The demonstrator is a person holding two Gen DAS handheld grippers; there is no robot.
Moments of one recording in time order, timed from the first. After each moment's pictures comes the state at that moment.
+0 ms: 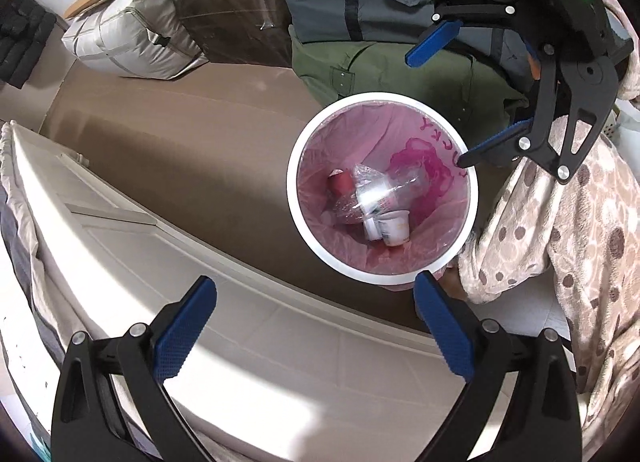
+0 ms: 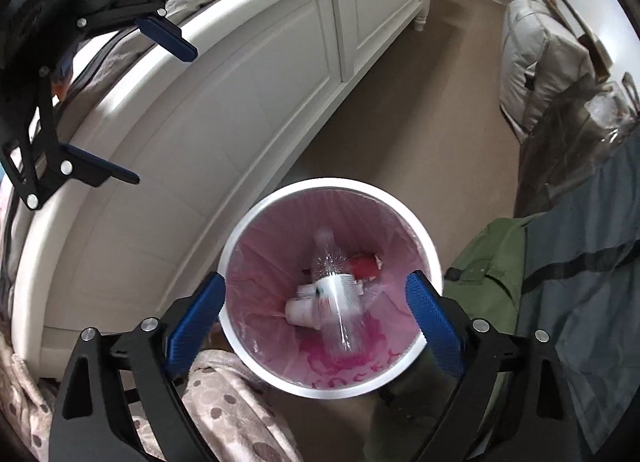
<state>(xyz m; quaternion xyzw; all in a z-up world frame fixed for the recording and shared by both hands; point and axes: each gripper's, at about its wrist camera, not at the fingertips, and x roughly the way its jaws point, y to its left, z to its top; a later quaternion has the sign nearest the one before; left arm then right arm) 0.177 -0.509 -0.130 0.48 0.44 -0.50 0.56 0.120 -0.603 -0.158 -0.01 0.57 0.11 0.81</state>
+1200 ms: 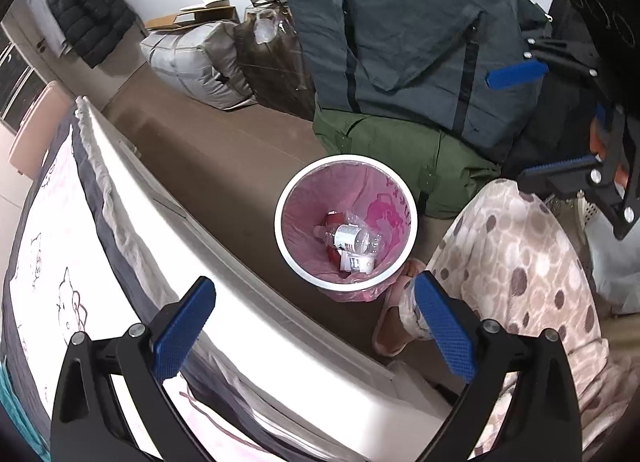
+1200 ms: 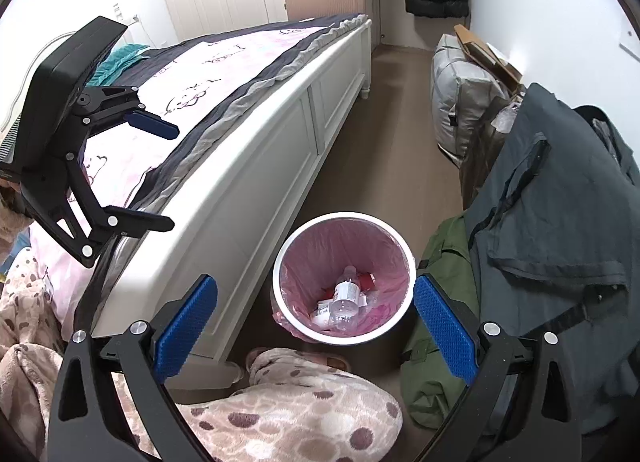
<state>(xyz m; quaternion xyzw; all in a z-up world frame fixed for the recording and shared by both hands) 0.059 -0.452 -0.018 0.39 0.41 -0.46 0.69 -0.041 -0.565 -0.018 0.05 0.45 0.02 0.89</state>
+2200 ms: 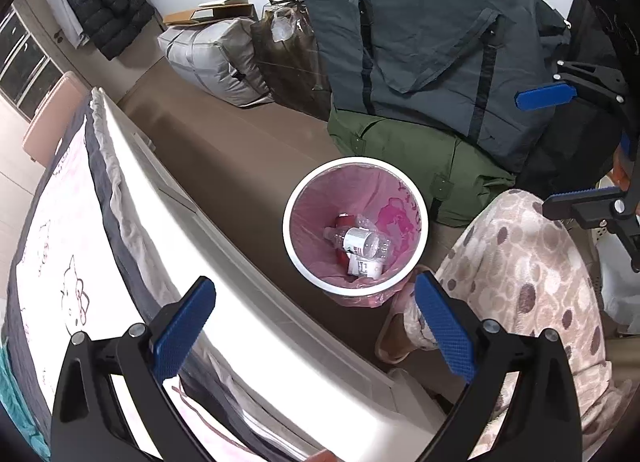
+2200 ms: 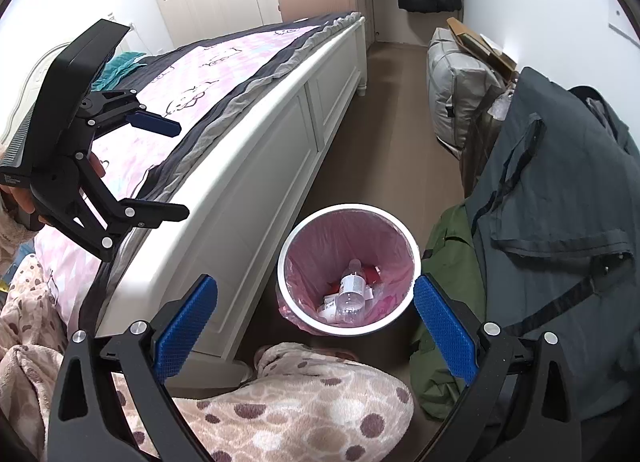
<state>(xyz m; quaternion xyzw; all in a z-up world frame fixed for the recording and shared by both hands) 0.053 -0.457 -0.026 0.39 0.40 -0.43 0.71 -0.054 -0.566 -0.026 0.07 0.45 0.01 0.89</state>
